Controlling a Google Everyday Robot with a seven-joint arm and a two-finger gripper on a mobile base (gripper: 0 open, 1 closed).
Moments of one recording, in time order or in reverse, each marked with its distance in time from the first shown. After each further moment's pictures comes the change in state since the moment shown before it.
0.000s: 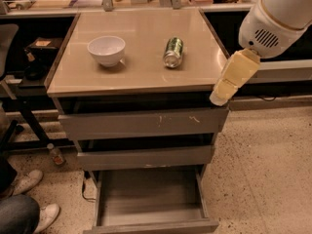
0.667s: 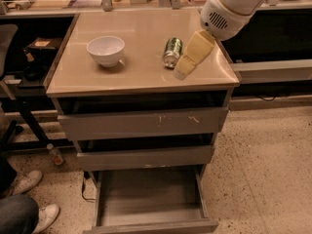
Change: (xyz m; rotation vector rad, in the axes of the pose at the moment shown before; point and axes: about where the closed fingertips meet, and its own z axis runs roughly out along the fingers) arm -0.079 -0.031 0.034 0.014 -0.069 0.069
